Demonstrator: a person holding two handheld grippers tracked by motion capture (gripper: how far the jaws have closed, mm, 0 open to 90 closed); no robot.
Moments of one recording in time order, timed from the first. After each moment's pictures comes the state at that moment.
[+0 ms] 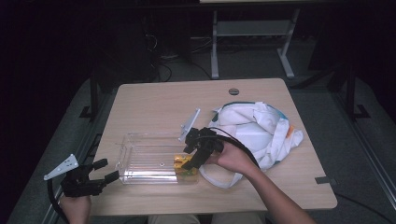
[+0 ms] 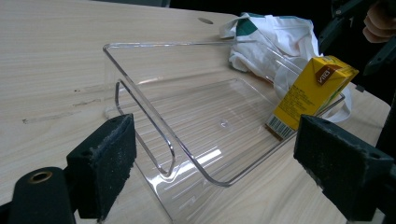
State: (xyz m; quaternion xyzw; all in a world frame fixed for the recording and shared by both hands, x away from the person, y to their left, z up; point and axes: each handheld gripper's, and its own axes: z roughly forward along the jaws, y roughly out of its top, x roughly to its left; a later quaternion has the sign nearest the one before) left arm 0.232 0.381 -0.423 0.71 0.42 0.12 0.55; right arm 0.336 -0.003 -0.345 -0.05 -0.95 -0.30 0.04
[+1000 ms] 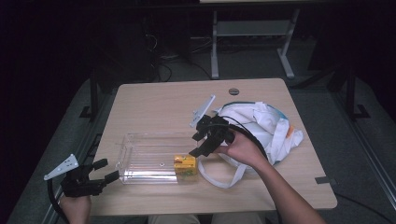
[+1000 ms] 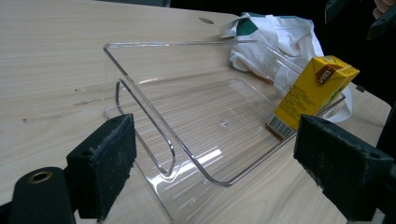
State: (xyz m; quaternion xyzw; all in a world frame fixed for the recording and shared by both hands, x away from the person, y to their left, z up) left arm 0.232 0.381 -0.423 0.71 0.42 0.12 0.55; right arm 0.350 -0.034 -0.319 -0.09 -0.94 -0.32 0.01
